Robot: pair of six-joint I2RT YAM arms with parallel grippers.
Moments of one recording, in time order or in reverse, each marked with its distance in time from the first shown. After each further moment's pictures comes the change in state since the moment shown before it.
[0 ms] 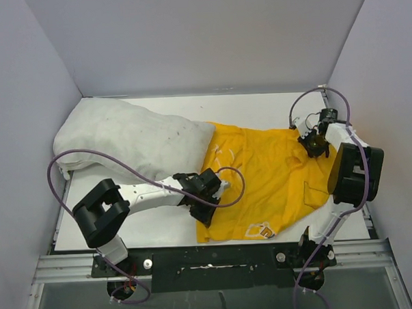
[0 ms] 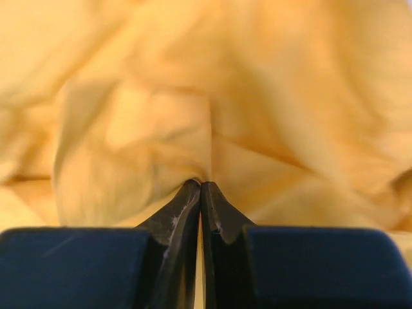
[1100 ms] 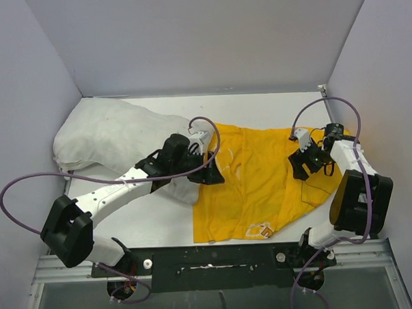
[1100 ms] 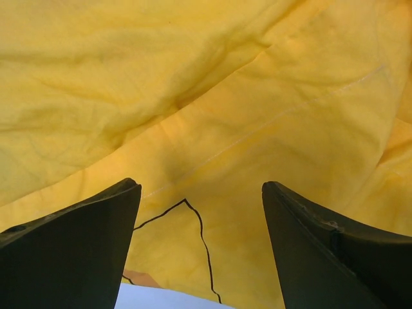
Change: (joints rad) left arm 0.265 -0.275 -0.055 0.411 0.159 -0.217; right arm -0.034 -0.272 -0.193 -0.118 -0.272 0.027
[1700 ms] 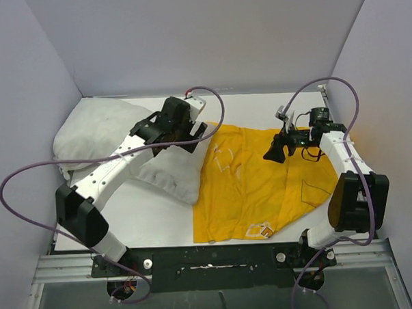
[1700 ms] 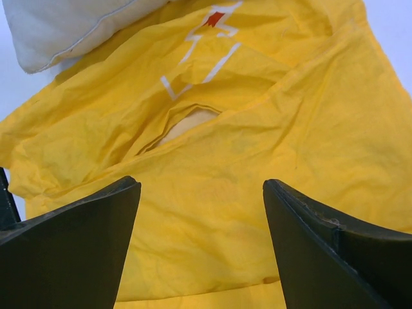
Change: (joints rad) left arm 0.100 0.129 0.565 -0.542 -0.628 0.649; right arm 0.183 0.000 0.172 0.038 -0.537 0.177
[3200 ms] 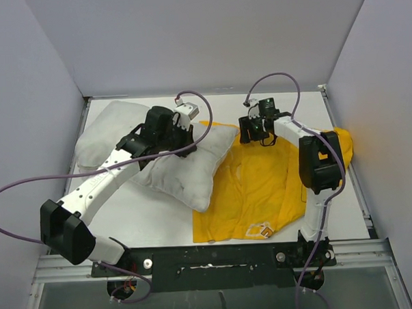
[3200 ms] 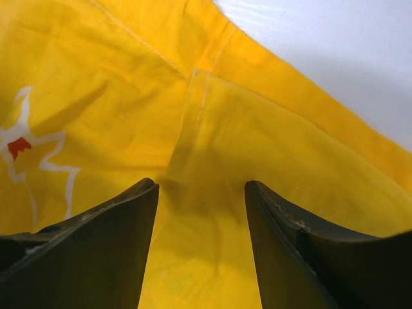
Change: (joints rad) left arm 0.060 -0.114 -0.228 0.190 0.436 -0.153; right arm 0.311 0.481 0.266 0.349 0.698 0.716
